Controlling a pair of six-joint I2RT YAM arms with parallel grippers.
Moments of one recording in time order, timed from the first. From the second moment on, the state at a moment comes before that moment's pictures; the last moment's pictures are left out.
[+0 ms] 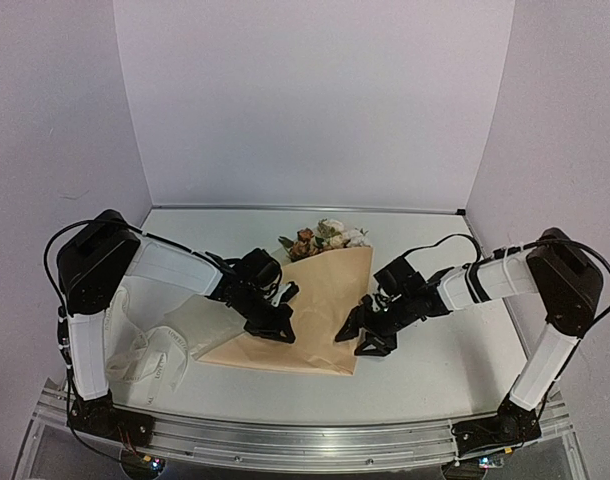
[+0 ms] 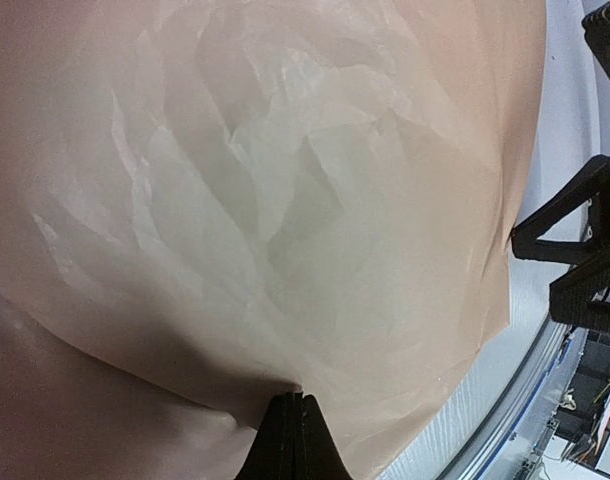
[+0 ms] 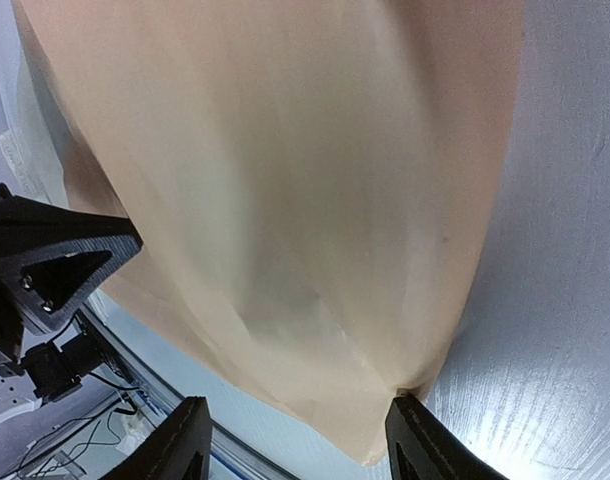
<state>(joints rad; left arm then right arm) -0.85 1.99 1.17 -0.26 0.46 -0.53 0.72 1.74 0.86 -0.17 -0.50 1.02</state>
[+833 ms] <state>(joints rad) -0.85 2.00 1.18 -0.29 0.47 -0.52 0.78 1.72 0.72 0.09 -0.55 1.20</state>
